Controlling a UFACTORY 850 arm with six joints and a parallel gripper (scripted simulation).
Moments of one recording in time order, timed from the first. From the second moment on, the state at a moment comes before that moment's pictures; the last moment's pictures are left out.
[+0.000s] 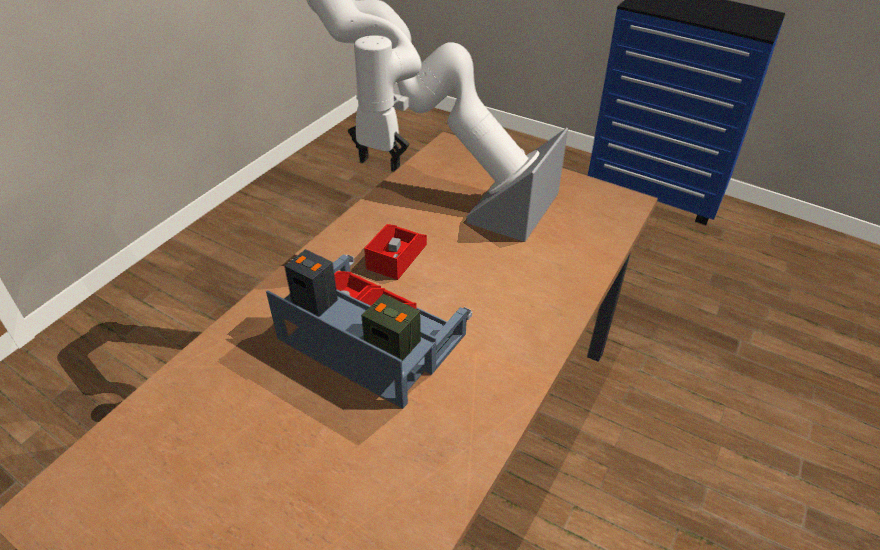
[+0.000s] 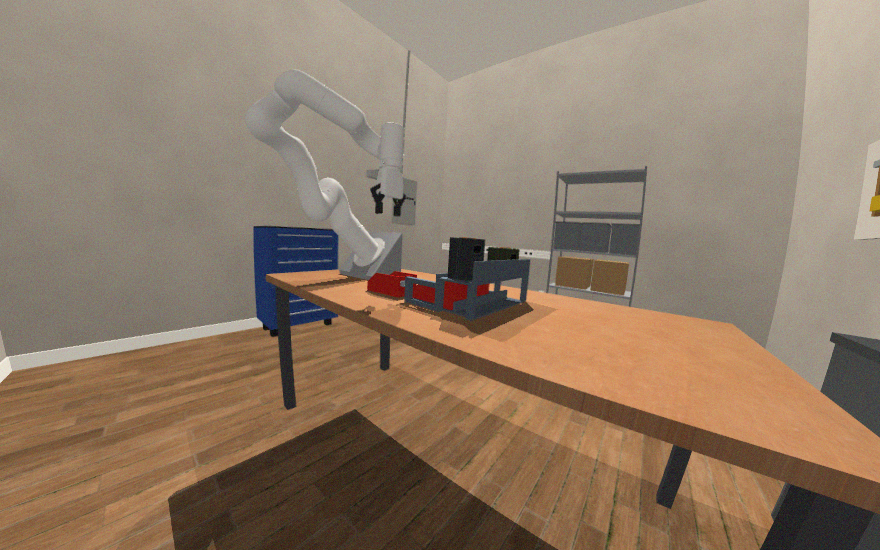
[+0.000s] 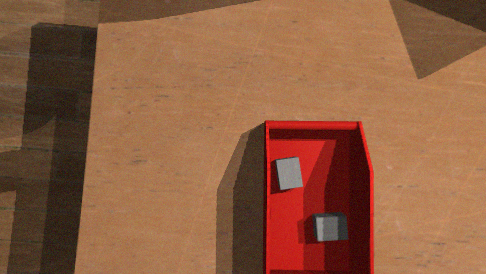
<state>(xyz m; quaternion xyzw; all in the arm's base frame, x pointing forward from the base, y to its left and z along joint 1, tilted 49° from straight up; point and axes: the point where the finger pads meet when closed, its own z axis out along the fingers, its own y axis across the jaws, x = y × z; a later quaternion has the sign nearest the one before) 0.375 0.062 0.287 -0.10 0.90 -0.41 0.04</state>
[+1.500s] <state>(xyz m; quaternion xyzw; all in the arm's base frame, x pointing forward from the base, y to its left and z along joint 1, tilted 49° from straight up) 0.371 0.047 0.303 -0.10 0.90 -0.41 0.04</state>
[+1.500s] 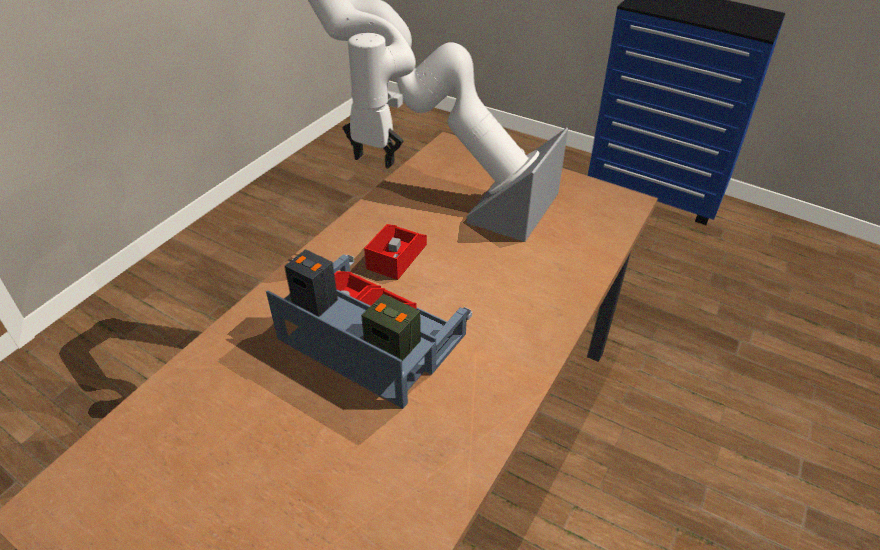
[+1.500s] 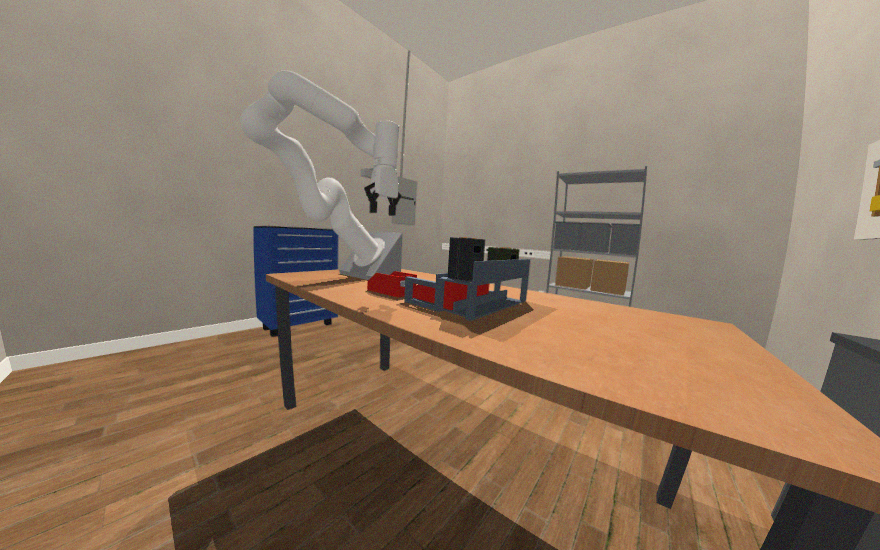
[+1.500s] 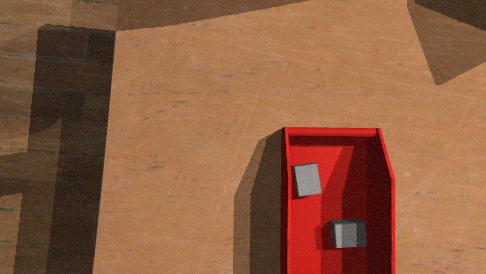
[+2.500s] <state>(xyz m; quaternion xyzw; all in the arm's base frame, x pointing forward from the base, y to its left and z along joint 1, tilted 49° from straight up) 0.372 0.051 0.298 -0.10 0.90 -0.41 0.04</state>
